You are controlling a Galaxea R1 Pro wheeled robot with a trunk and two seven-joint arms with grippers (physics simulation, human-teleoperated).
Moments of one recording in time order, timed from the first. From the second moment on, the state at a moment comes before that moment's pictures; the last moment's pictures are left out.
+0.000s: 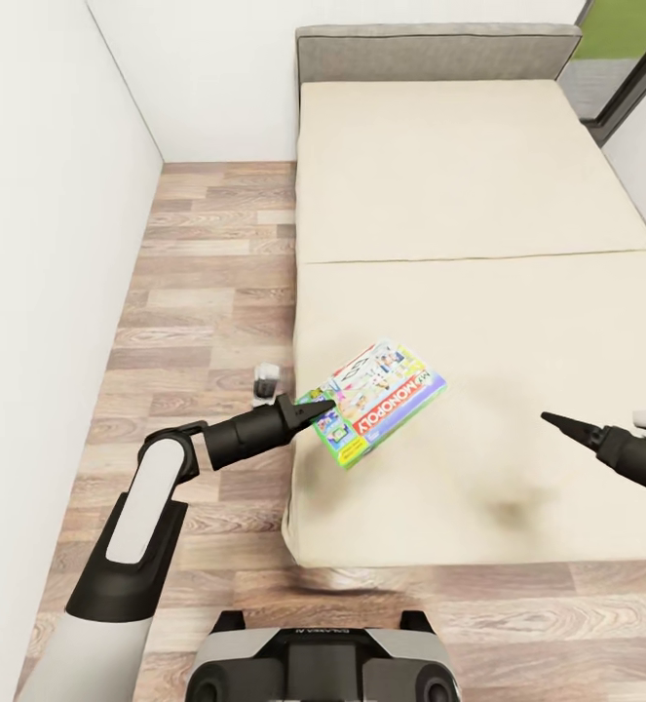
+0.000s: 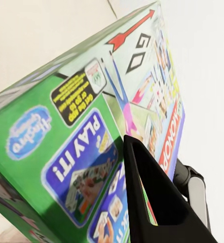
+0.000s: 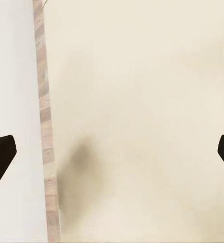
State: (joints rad) left arm -0.62 -0.07 -0.15 -1.60 1.23 1.00 -0.02; right arm -0.40 -0.46 -0.50 -1.62 -0.79 1.04 0.58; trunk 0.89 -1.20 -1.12
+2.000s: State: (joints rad) left arm -0.51 -0.07 0.02 -1.60 1.24 1.00 -0.02; right arm -0.41 -0.39 -0.35 -1.62 -0.78 1.04 0.58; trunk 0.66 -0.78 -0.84
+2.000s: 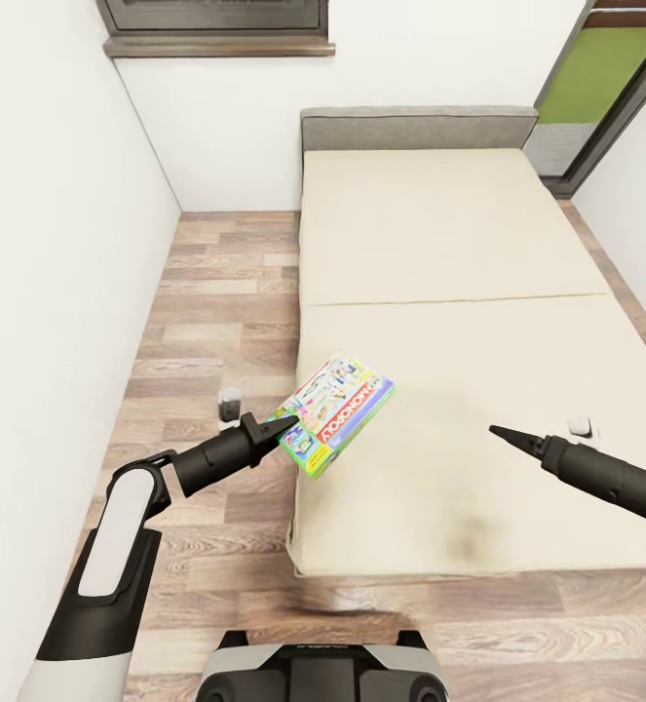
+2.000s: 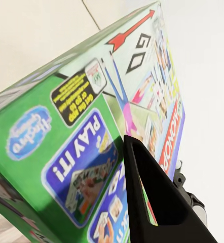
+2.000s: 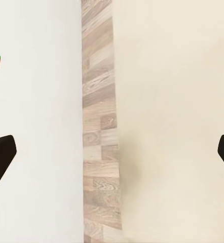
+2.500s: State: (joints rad) left arm -0.51 -0.07 0.02 -1.60 1.23 1.00 -0.01; right arm -0.41 -0.39 -0.35 -1.62 -0.78 1.04 0.58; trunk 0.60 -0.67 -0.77
